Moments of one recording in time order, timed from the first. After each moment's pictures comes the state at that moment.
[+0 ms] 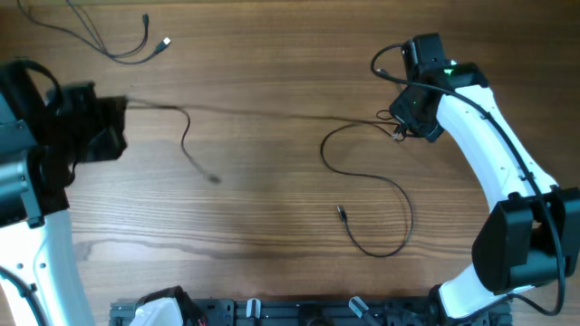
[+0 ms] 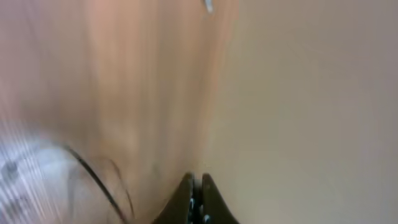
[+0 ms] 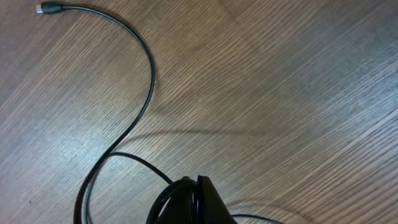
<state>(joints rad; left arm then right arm) 0.28 1.23 1.59 -1.18 0.27 -1.52 0.16 1.77 1.41 -1.01 0.18 0.91</state>
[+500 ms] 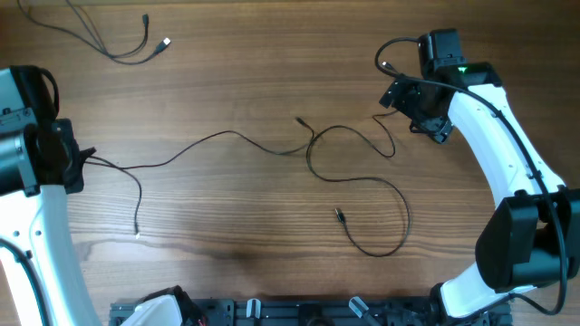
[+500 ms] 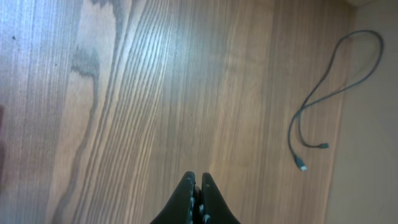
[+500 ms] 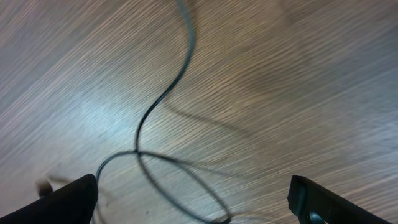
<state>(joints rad) 0.31 1.31 1.59 -1.41 -0.36 -1.41 0.11 1.77 1.41 -0.93 -0.01 0.70</state>
